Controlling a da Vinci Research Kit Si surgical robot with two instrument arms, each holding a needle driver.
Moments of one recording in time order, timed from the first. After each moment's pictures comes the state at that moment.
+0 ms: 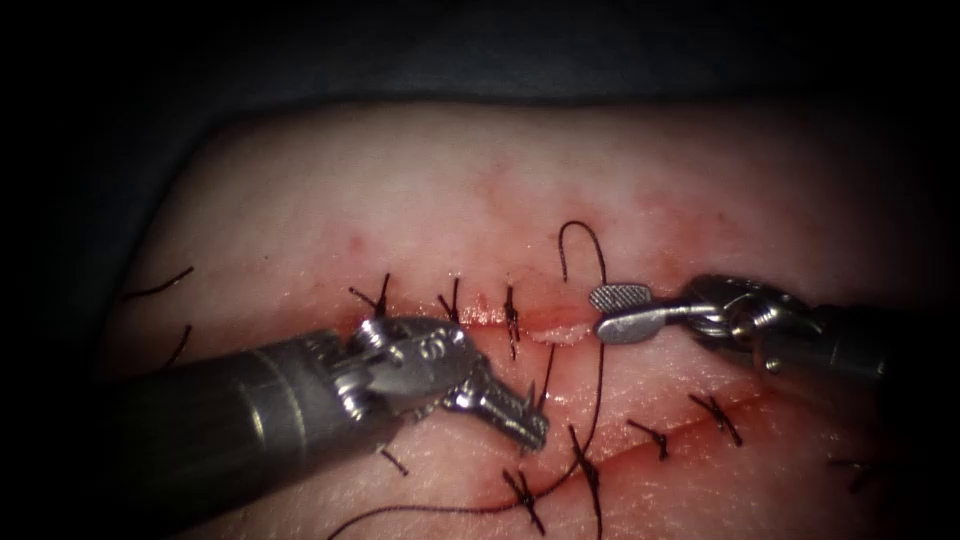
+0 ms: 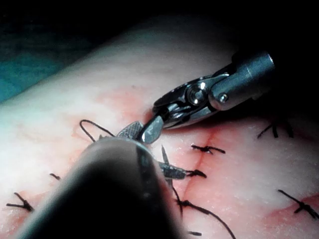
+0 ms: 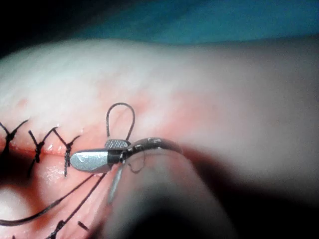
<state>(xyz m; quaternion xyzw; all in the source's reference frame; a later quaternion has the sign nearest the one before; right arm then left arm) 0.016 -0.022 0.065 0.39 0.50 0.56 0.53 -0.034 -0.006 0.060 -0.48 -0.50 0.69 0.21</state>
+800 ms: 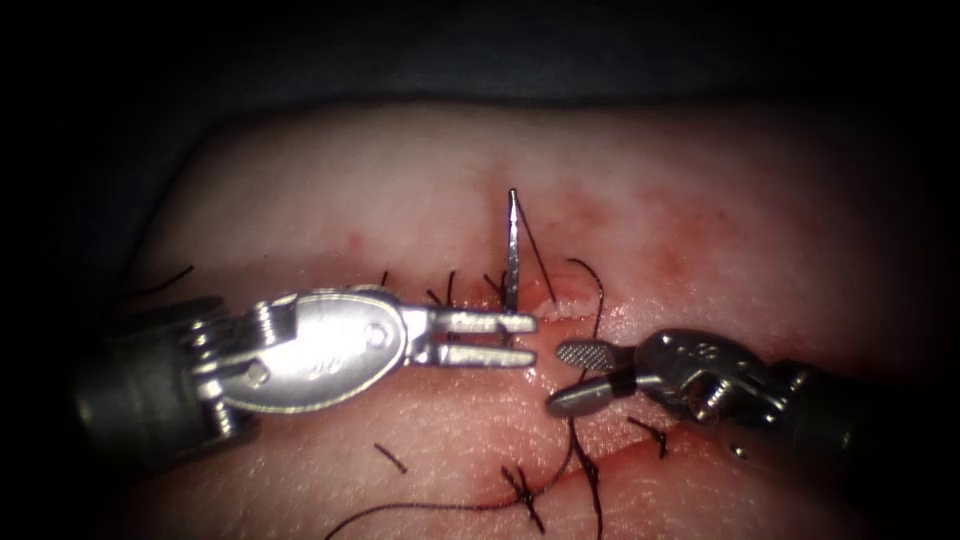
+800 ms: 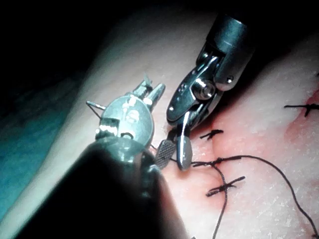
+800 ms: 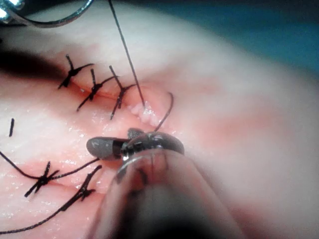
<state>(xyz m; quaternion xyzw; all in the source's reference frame) 0.021 -0.026 0.061 0.22 0.40 0.45 0.77 -0.030 0.000 0.048 -0.61 -0.03 0.79 0.07</state>
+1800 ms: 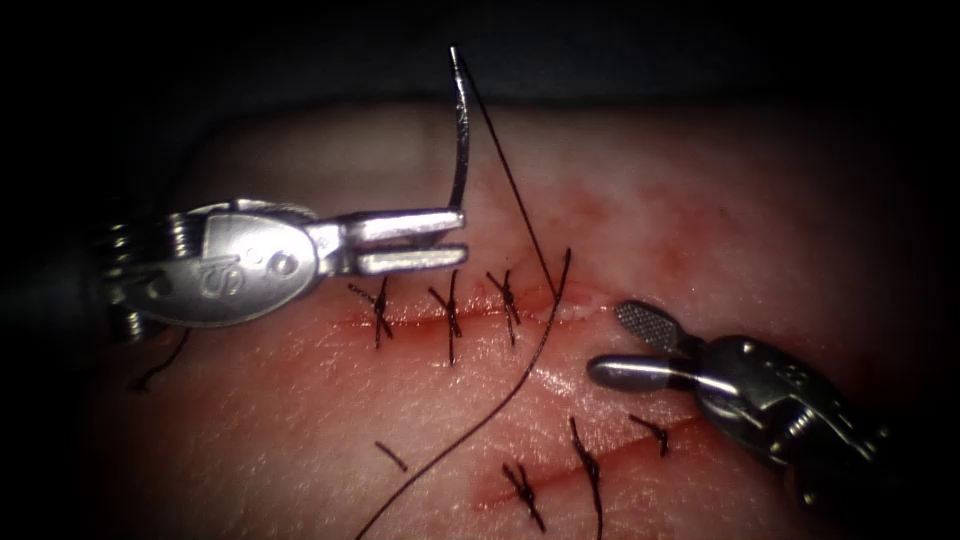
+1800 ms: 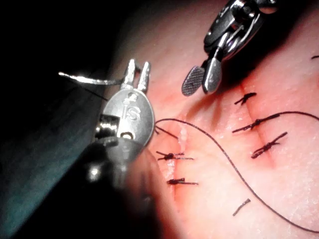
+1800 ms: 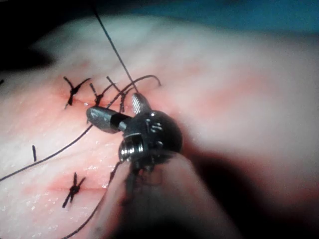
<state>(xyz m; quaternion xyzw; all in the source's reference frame) 0.018 -0.027 0.056 0.24 0.46 0.61 0.61 -0.026 0.001 0.049 -0.63 0.08 0.77 0.03</state>
